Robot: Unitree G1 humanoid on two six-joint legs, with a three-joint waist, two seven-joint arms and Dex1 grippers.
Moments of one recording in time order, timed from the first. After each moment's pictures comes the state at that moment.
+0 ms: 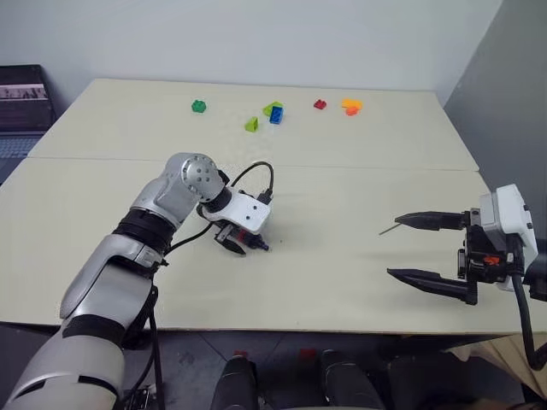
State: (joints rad) left arm -1.04 0.60 -0.52 0.64 0.31 -0.31 -1.54; right arm -0.03 -1.01 -0.43 -0.67 0.86 0.71 1.00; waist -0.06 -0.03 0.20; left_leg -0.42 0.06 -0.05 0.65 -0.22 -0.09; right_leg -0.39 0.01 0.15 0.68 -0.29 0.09
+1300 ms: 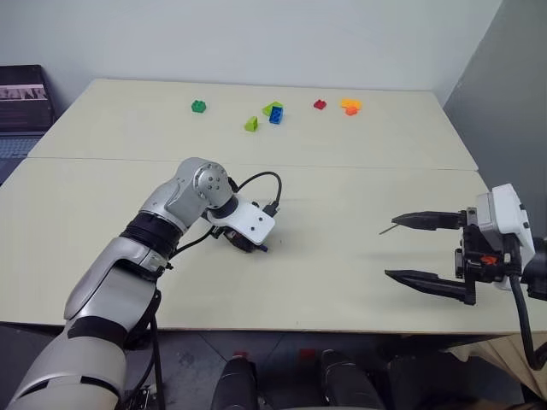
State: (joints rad) left arm -1.02 0.60 -0.54 0.60 0.35 -0.33 -1.58; right arm -0.06 -1.03 -0.40 -0.66 0.87 0.71 1.00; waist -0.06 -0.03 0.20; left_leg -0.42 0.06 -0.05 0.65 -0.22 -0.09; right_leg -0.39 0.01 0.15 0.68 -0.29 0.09
